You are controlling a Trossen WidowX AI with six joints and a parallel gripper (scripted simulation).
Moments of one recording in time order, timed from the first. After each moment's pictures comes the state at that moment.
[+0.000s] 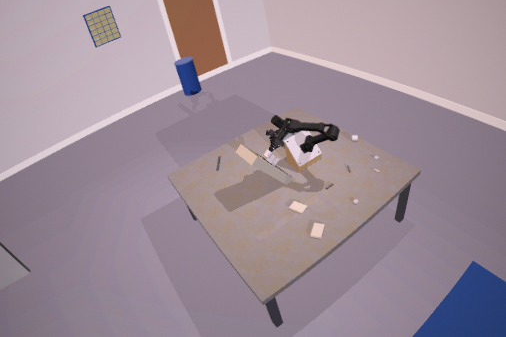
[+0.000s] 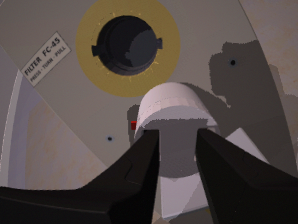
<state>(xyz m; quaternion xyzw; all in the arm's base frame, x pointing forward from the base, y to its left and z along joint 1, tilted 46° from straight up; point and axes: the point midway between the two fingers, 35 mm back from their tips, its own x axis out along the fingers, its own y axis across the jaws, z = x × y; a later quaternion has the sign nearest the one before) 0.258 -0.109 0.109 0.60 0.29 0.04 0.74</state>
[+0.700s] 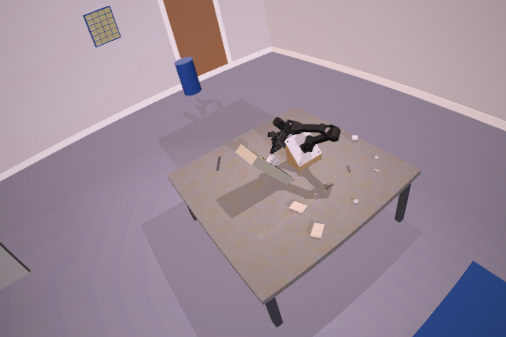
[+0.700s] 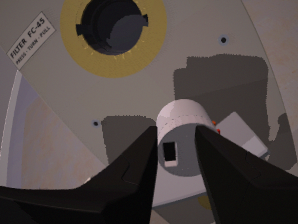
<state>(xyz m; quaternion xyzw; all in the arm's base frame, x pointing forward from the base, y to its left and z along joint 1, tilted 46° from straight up) 0.249 -0.096 0.097 0.60 0.29 0.04 0.74</state>
